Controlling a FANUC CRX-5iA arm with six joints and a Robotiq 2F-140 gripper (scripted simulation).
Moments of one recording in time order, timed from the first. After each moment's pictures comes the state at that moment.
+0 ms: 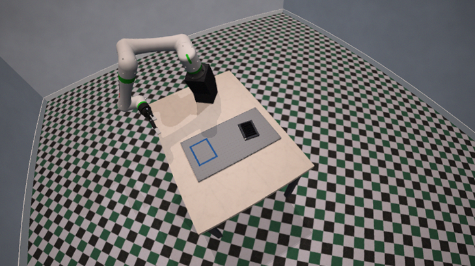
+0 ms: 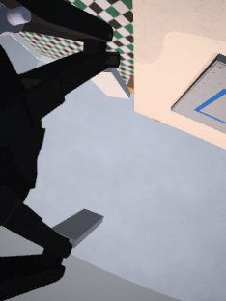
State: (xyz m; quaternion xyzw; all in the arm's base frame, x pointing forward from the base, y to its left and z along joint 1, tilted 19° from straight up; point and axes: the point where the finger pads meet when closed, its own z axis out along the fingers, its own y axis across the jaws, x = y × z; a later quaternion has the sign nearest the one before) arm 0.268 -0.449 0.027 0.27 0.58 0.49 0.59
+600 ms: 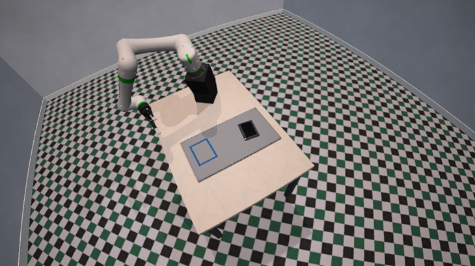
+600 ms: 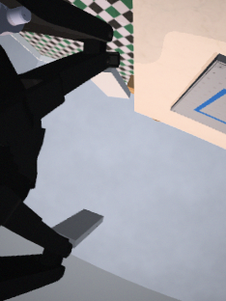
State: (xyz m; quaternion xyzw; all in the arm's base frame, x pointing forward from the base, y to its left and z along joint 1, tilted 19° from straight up) arm 0.268 -0.449 0.027 0.27 0.58 0.49 0.59
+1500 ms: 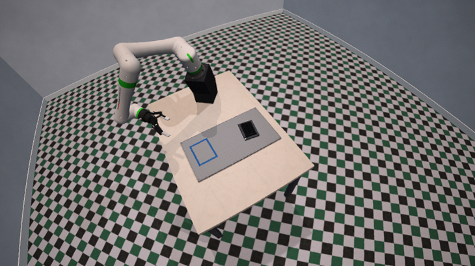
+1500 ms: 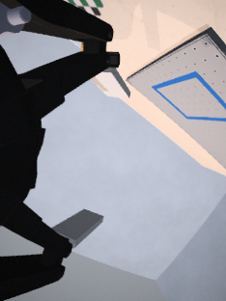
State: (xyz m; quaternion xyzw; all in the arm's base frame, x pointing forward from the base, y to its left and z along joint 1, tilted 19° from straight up) arm 0.328 -0.372 0.033 0.09 0.70 0.47 0.52
